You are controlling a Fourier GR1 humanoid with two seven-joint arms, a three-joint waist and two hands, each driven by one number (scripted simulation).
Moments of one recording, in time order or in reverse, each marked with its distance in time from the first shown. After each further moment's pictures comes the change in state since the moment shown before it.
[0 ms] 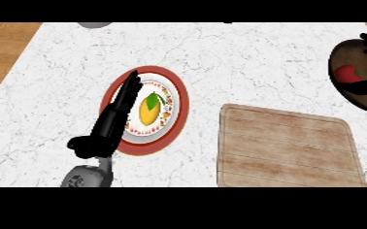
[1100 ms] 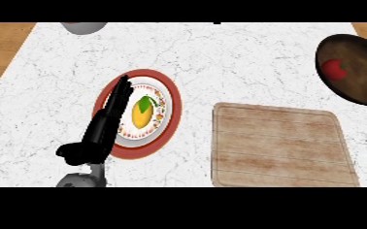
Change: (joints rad) left arm 0.056 0.014 0.021 -0.030 0.003 0.008 -0.007; right arm 0.111 -0.208 -0.221 0.067 -0.244 0.542 -0.133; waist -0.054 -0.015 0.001
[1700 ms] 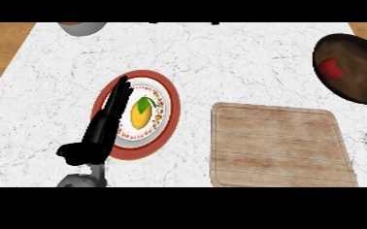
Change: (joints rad) left arm 0.005 -0.005 0.002 -0.002 -0.005 0.011 0.005; right arm 0.126 -0.006 0.040 -0.077 0.001 0.007 -0.058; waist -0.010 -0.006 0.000
